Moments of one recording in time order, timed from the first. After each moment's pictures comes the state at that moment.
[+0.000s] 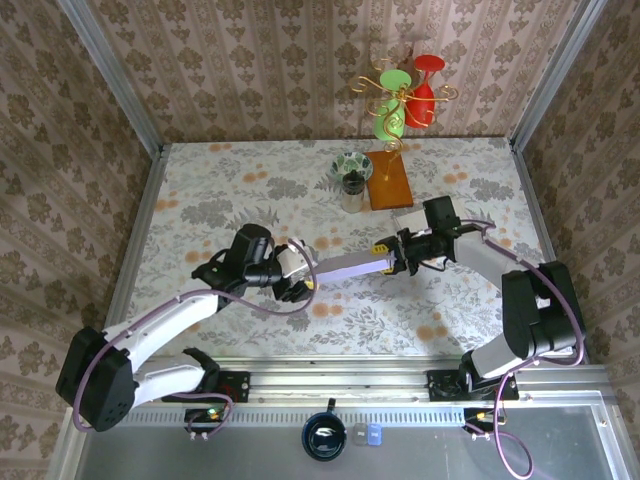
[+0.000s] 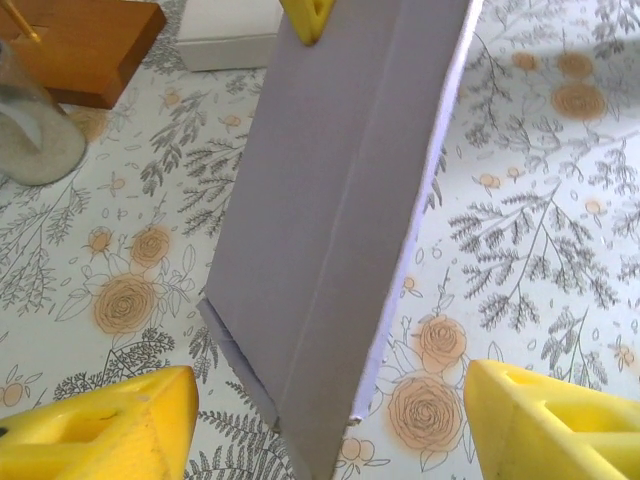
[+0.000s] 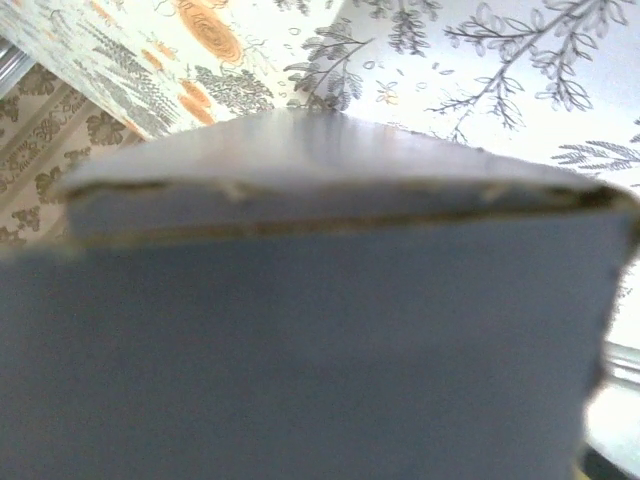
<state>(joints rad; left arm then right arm) -0.68 1.13 0.67 -0.25 0.48 0.48 0.18 1.52 0.84 -0.39 -0.94 1.41</state>
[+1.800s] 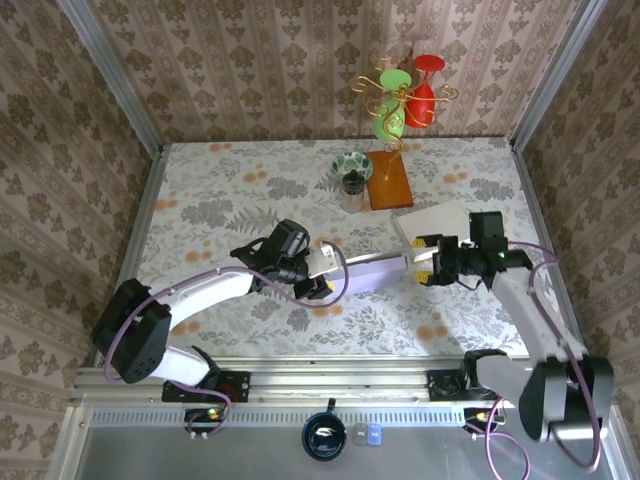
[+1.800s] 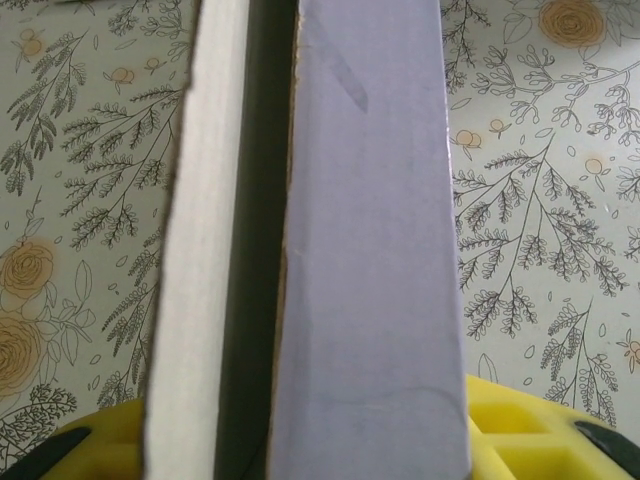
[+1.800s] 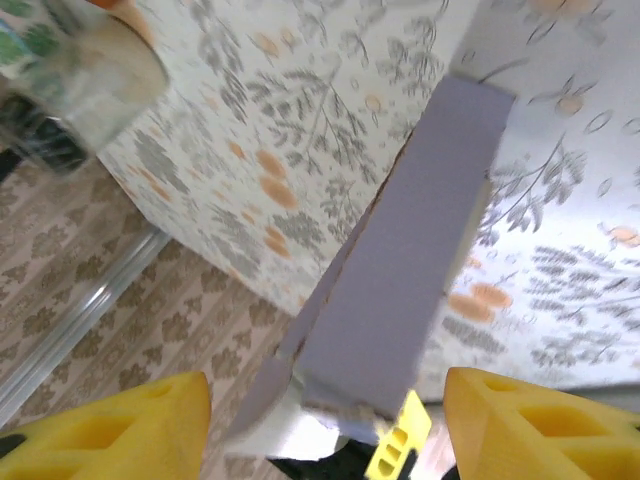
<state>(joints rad) -0.80 1.42 0.83 -0.30 0.42 0.49 0.01 1.02 0.73 -0.64 -0.61 1.53</state>
